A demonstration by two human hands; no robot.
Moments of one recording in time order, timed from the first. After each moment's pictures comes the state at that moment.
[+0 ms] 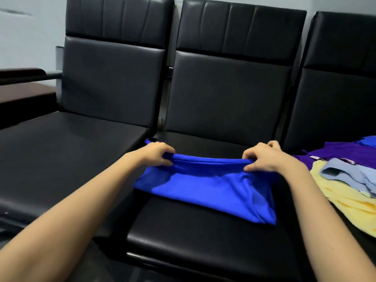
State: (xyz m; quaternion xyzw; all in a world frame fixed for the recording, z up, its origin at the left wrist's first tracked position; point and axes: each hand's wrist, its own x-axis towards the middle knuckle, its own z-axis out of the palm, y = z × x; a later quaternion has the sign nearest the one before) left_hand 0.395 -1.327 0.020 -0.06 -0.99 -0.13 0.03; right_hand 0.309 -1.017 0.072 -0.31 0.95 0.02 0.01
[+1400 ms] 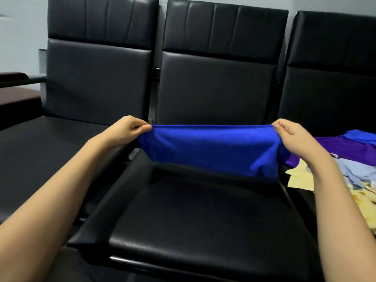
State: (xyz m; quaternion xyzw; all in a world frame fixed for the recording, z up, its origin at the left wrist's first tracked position) left_hand 0.409 -1.355 0.073 -0.03 -0.95 -0.24 0.20; right_hand 0.300 -0.954 0.104 -0.26 0.89 -0.34 -0.16
